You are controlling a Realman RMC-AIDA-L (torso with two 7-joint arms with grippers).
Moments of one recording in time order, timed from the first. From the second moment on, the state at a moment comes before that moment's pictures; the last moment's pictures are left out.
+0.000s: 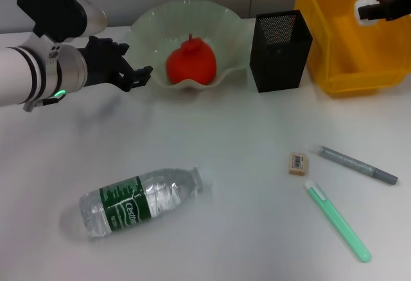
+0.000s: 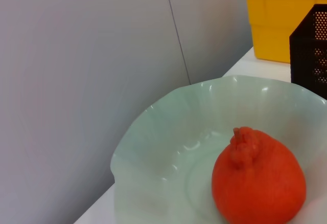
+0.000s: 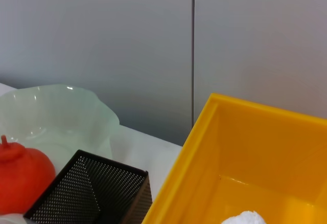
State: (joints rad) left arm -0.59 -2.07 1.53 0.96 2.22 0.63 -2.03; right arm 0.76 1.87 -0.63 -0.80 0.66 1.21 -1.11
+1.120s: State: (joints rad) left arm -0.59 -2.07 1.53 0.97 2.22 0.63 -2.03; right arm 0.76 1.87 -0.63 -0.82 0.66 1.21 -1.07
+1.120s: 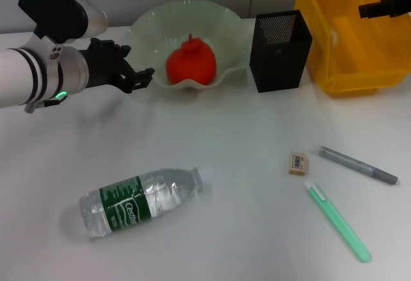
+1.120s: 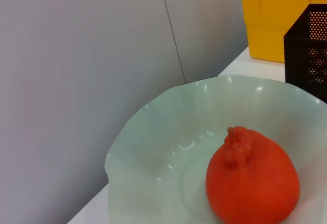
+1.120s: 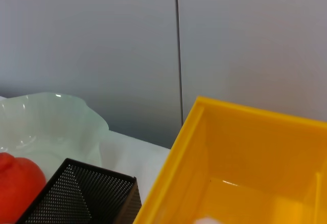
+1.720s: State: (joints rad) left arm -0.59 -2.07 1.53 0.98 2.22 0.64 -2.03; right arm 0.69 1.98 -0.64 -1.10 0.72 1.34 -1.02
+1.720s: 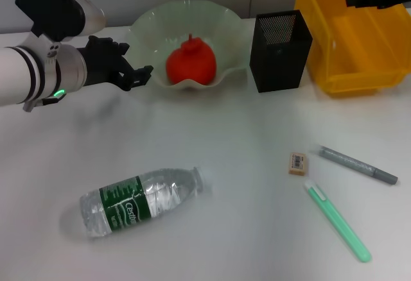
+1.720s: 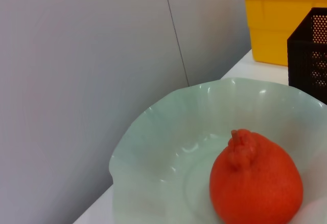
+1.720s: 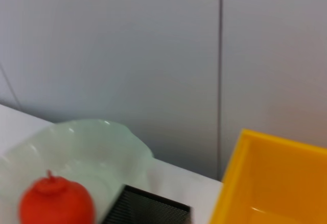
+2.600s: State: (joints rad) left arm -0.51 -2.07 1.55 1.24 2.37 0.88 -2.04; right arm 0.63 1.99 -0.64 -1.02 0.83 1.43 -0.99
